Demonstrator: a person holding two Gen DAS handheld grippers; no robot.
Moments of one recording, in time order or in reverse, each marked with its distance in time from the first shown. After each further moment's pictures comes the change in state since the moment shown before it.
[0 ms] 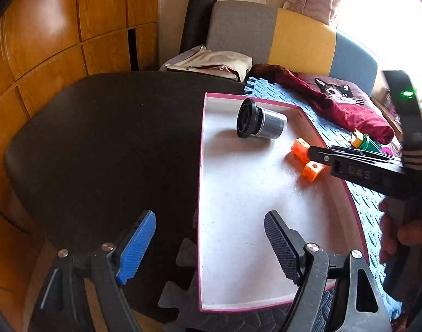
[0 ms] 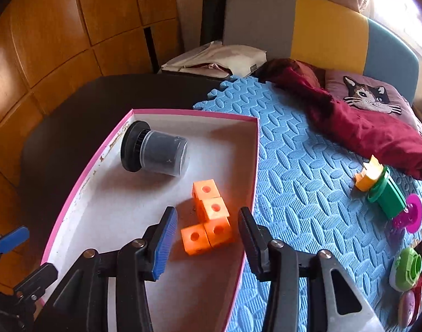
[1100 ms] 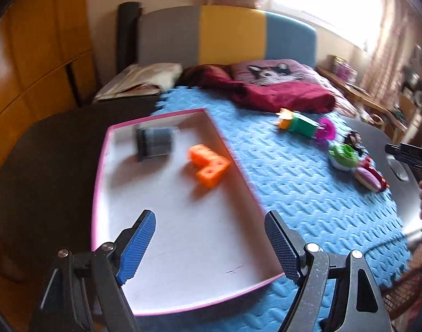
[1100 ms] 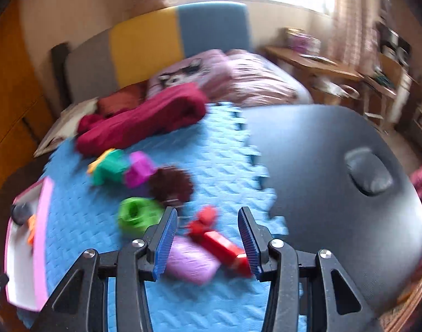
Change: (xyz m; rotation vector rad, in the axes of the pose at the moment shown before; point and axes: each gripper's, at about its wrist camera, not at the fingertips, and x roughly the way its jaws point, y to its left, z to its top) left arm -0.023 -0.119 0.009 0.280 -0.021 -0.177; right arm -0.171 -0.288 -0.122 0.606 -0.110 -0.429
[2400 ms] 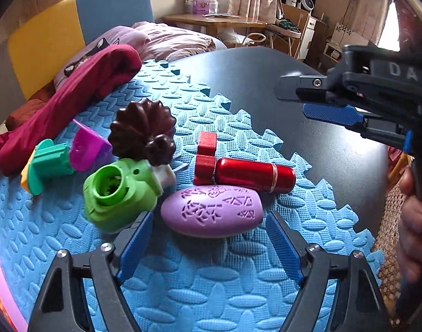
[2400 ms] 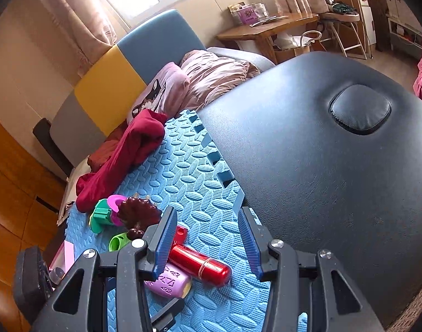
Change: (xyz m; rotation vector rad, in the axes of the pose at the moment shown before) left arm 0.127 -0.275 0.045 0.527 0.184 -0.417; right arm 0.011 -0.068 -0.009 0.335 -0.015 0.185
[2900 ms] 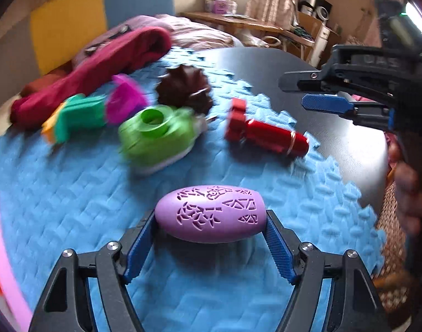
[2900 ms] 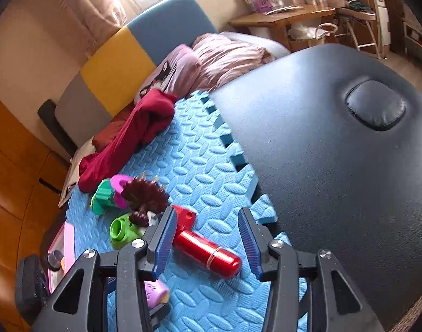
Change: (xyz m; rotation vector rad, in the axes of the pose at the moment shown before) left arm -0.029 0.028 -0.057 -0.102 -0.006 0.023; right arm 0.018 0.014 -0.010 -0.076 0.111 0.037
